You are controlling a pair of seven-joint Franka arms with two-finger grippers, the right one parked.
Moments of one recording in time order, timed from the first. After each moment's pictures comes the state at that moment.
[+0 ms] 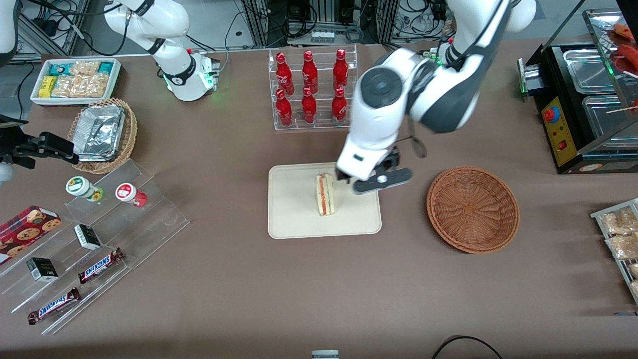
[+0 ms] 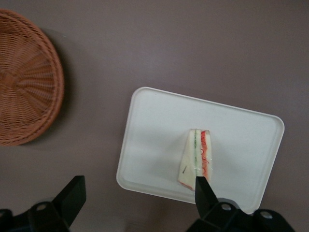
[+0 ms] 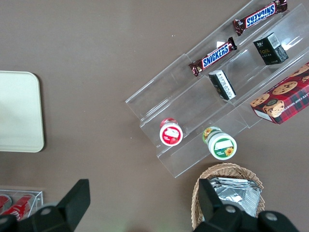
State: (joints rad) arm -0.56 0.33 -0.07 -1.44 0.05 1.77 -0.92
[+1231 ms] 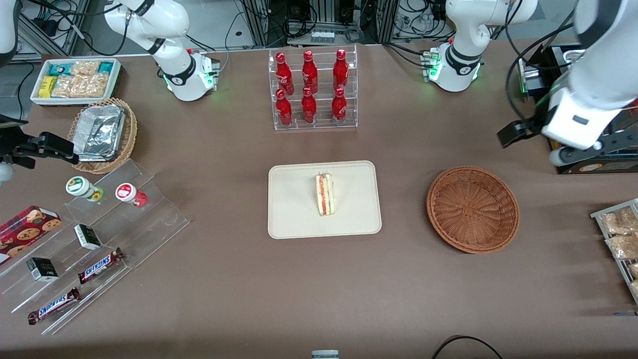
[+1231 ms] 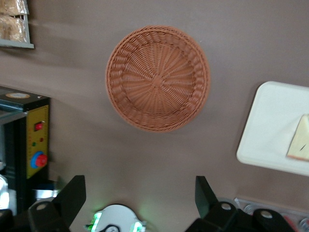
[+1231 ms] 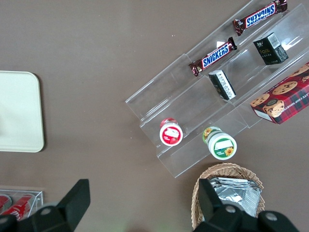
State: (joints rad) arm -0.10 0.03 -0.06 -1.51 0.05 1.38 -0.35
